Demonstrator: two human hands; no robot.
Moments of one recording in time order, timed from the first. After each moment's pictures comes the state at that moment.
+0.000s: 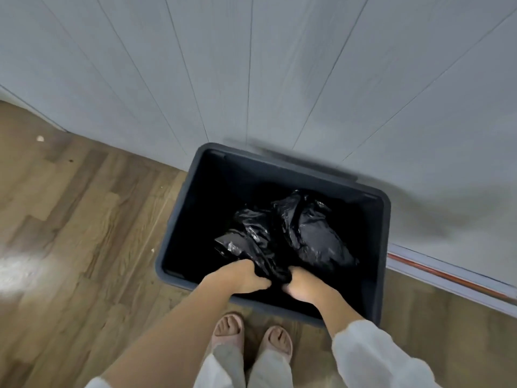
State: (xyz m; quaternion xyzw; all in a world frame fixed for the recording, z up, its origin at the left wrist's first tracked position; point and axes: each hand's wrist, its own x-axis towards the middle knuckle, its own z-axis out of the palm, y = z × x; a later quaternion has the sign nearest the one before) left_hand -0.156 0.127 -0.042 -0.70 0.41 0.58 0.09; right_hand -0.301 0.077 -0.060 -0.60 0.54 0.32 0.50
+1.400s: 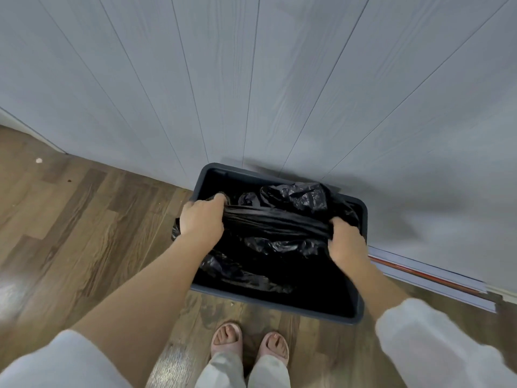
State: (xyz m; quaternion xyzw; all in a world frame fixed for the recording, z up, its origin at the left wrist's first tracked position) left_hand -0.080 0.094 0.051 -0.81 0.54 0.21 0.06; right_hand -0.313 0.020 0.049 -0.73 0.64 0.14 0.19
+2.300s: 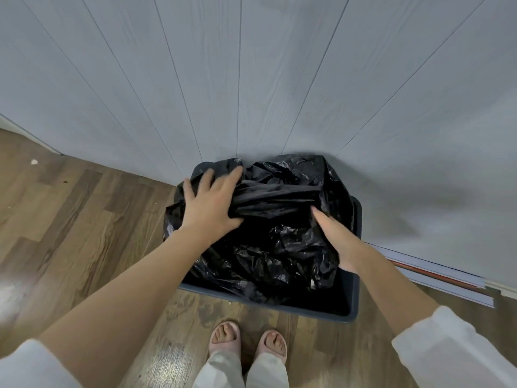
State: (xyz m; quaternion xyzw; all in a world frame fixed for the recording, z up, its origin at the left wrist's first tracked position) left_hand -0.090 0.081 0.059 -0.78 0.58 0.22 -0.04; right_hand -0.310 0.011 0.072 -0.37 0.65 0.04 0.66
